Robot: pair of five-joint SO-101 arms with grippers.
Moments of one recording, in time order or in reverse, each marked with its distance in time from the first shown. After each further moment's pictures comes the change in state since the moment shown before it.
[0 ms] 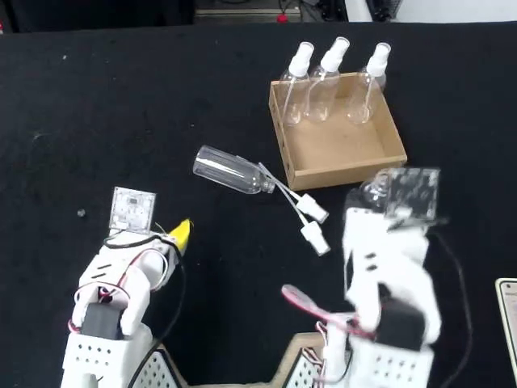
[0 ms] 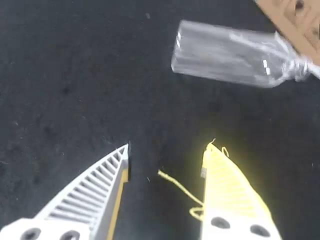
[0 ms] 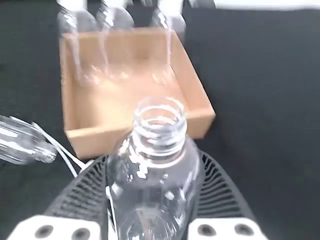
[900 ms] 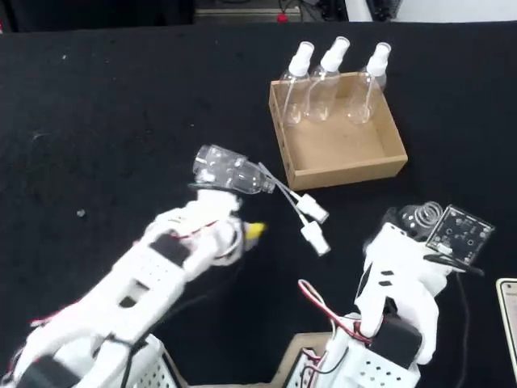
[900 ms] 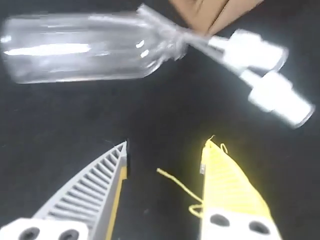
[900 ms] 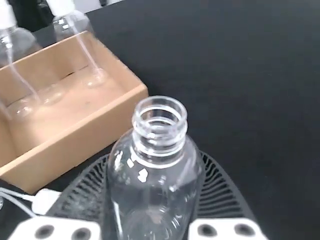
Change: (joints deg) left arm 23.9 69.1 -30.1 -27.5 13.0; right arm 17.8 -9.7 10.6 1.2 -12.7
